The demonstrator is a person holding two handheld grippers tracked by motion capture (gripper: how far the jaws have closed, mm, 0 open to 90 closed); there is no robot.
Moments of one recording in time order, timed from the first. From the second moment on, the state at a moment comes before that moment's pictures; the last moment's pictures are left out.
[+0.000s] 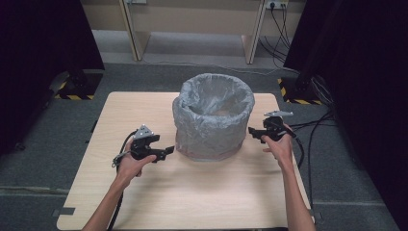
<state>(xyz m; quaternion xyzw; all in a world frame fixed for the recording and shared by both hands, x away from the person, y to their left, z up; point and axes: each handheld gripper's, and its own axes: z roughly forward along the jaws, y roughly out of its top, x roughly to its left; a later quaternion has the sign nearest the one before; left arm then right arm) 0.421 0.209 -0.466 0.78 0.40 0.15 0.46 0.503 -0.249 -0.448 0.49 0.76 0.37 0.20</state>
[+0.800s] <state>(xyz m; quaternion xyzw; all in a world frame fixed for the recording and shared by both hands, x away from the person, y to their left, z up) 0.386 0.255 -0.516 0.81 0.41 0.15 0.40 0.470 -0.243 -0.470 0.50 0.76 0.36 0.20</state>
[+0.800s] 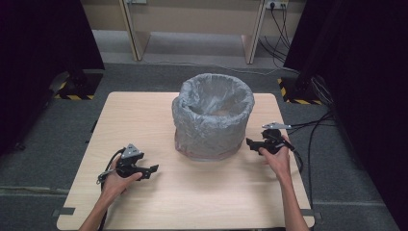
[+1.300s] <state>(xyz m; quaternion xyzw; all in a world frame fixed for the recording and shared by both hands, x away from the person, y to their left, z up) 0.376 0.262 -0.522 0.83 0.39 0.16 0.37 0.449 -0.234 -0.491 0.49 0.78 0.33 0.20</state>
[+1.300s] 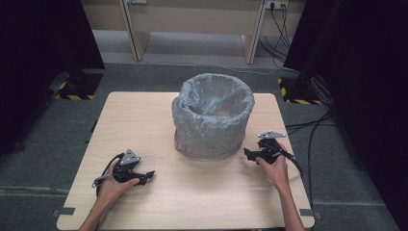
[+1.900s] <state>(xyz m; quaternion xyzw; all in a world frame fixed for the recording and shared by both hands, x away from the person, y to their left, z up) 0.375 0.262 -0.522 0.83 0.39 0.16 0.37 0.431 -0.227 -0.509 0.48 0.80 0.31 0.19</state>
